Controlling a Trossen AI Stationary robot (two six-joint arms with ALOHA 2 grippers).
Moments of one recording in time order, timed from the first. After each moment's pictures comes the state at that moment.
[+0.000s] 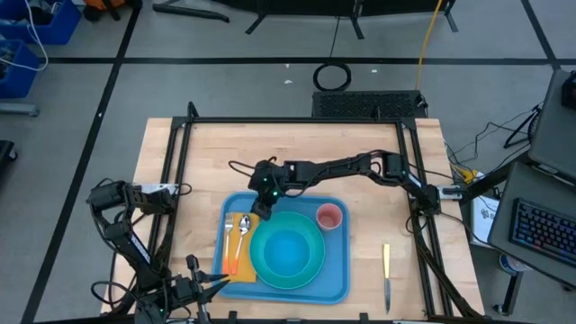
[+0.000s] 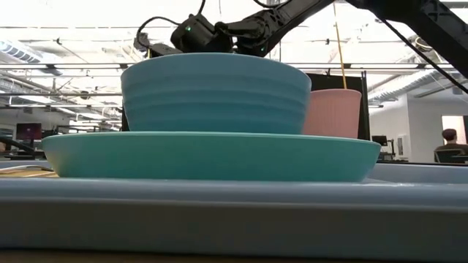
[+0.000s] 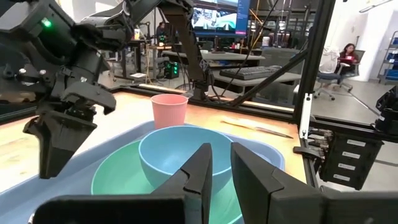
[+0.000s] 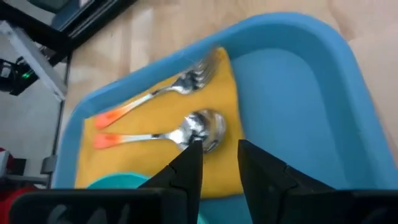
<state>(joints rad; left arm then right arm) -1.22 1.80 0.82 0.73 -1.54 -0.39 -0.08 2.27 1.71 -0.20 -0.42 0.42</state>
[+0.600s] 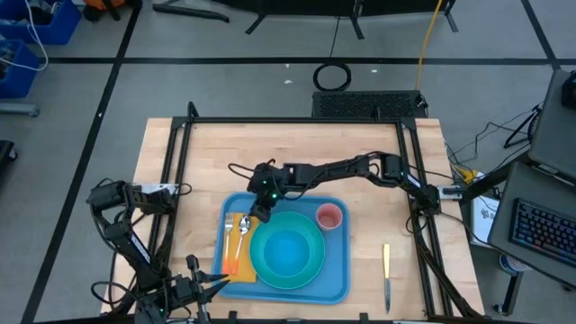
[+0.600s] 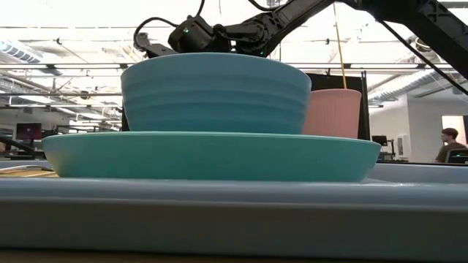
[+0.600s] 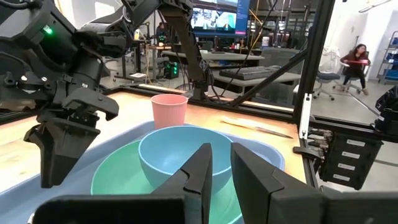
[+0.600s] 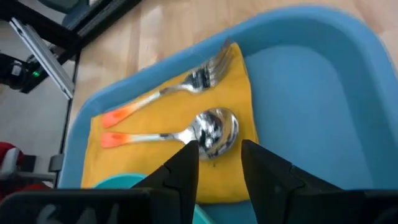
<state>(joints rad) -1.22 1.80 0.82 0.72 -1.54 -0.39 -0.08 2.29 1.71 -0.16 -0.45 0.44</state>
